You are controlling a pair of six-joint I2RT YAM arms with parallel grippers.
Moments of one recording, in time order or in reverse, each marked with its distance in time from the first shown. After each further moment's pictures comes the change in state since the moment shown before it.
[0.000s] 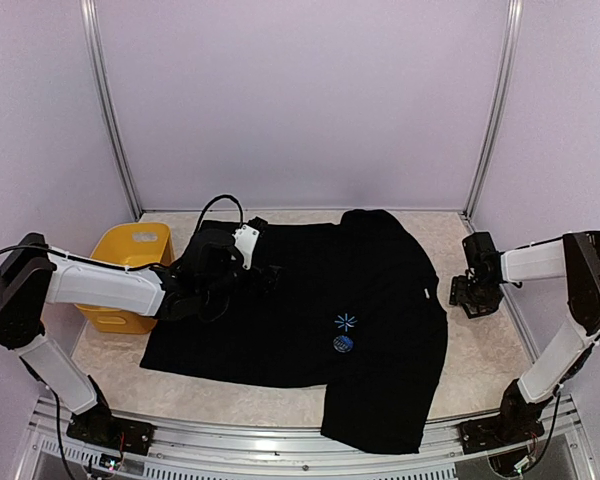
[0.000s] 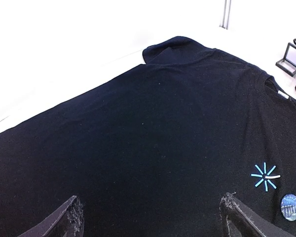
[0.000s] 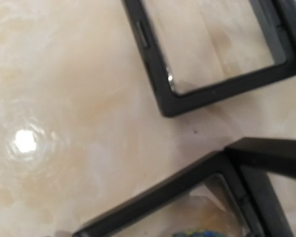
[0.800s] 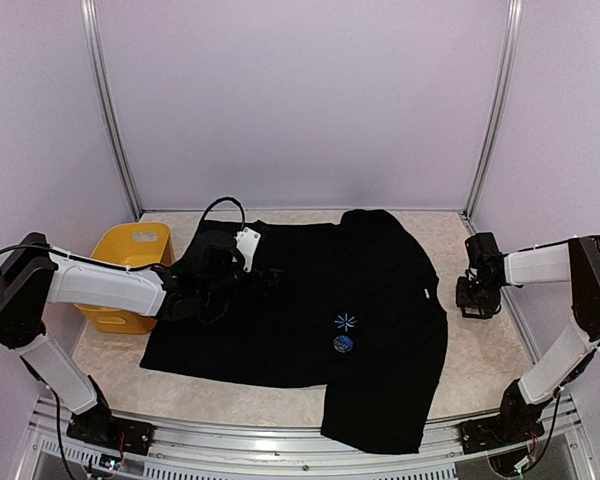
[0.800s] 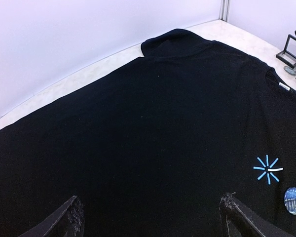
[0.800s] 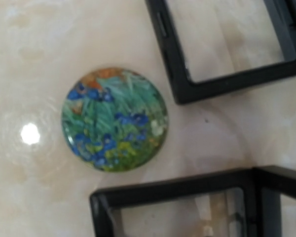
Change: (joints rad) left arm -0.001 0.006 0.000 -0.021 0.002 0.012; right arm -0.005 -0.042 -0.028 0.004 -0.043 -0.051
